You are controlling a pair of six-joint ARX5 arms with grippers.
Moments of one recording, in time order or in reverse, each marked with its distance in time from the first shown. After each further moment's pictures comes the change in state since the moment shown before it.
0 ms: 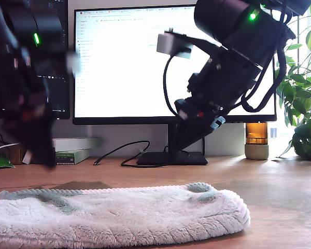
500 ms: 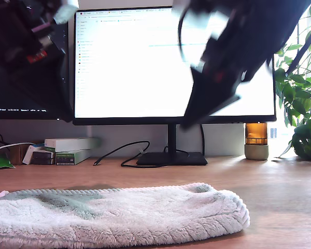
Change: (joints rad) left arm -0.089 -0.204 -0.050 0.023 0.036 -0.102; right arm 0.000 -0.214 -0.001 -0.206 -0.068 0.059
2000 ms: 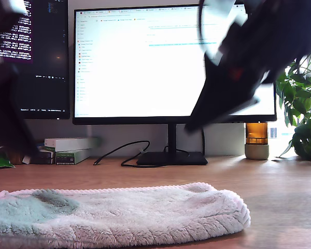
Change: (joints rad) left arm -0.115 -0.248 -0.350 0.161 -0.059 -0.308; right arm 0.066 -0.076 -0.218 0.220 0.027 0.095
